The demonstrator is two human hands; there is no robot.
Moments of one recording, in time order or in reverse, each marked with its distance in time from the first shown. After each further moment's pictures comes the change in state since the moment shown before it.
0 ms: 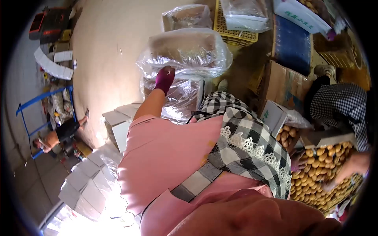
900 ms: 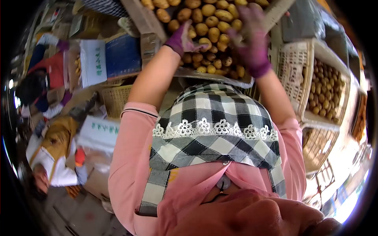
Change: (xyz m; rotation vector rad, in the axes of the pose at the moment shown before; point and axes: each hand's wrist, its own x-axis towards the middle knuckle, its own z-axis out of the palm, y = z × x) left_hand -0.061 0.506 0.239 -0.402 -1.651 0.679; right_hand 0.002 -0.090 -0.085 0.984 0.418 0.089
